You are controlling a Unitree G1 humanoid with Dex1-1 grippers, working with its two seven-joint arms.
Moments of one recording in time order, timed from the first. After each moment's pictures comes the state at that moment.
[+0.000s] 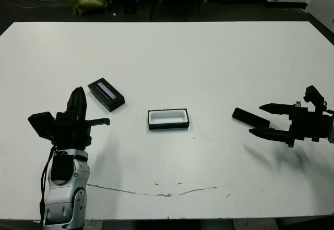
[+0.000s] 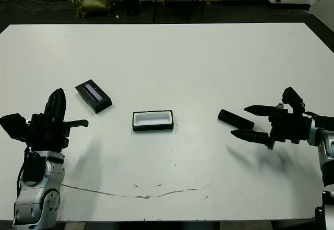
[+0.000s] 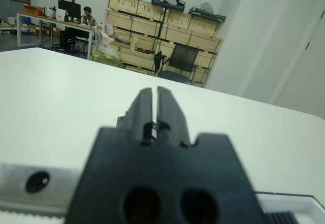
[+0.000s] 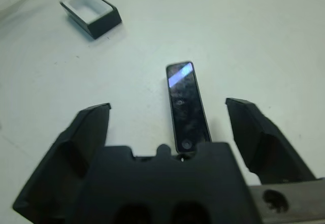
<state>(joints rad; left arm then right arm) 0.05 0.05 0.15 -0.22 -0.23 -0.04 -0.04 -0.51 -0.78 -0.02 0.76 0.21 0.15 1.37</state>
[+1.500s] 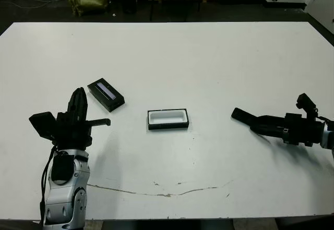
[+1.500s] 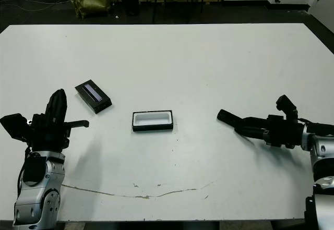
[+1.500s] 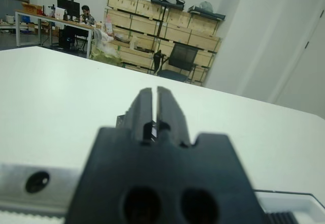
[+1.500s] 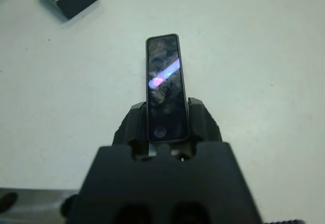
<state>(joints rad) 0.05 0.05 0.15 -0.22 -0.24 -0.03 -0.05 -0.58 -0.74 0.04 0.93 0.12 0.05 1.33</state>
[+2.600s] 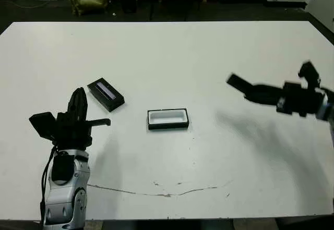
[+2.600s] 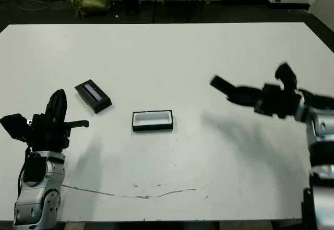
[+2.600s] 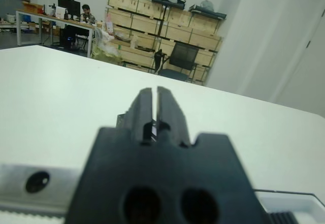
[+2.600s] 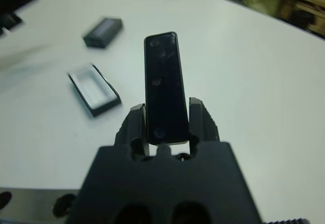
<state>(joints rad) 0.05 0.05 0.14 -0.23 -0.23 -0.03 -0.04 -0.74 -0.68 -0.01 0.71 0.25 0.17 1.31</state>
